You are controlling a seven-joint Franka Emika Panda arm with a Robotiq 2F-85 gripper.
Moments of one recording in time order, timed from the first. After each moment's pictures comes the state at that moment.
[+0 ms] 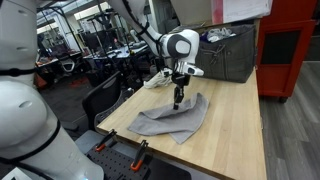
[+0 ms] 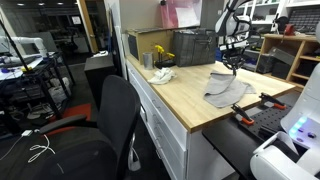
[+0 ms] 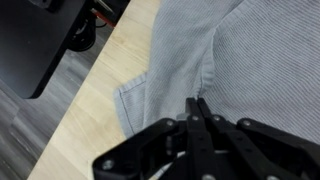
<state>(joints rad) -0.12 0.48 -0.27 -2.08 0.15 2.07 0.54</state>
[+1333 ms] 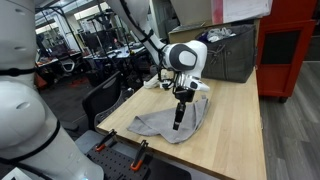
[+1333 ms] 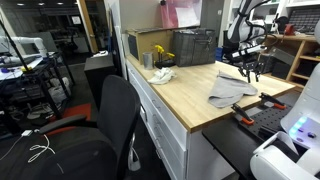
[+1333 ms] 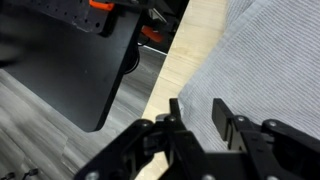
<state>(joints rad) -0.14 0.47 -0.36 -2.22 0.09 2.08 0.65</state>
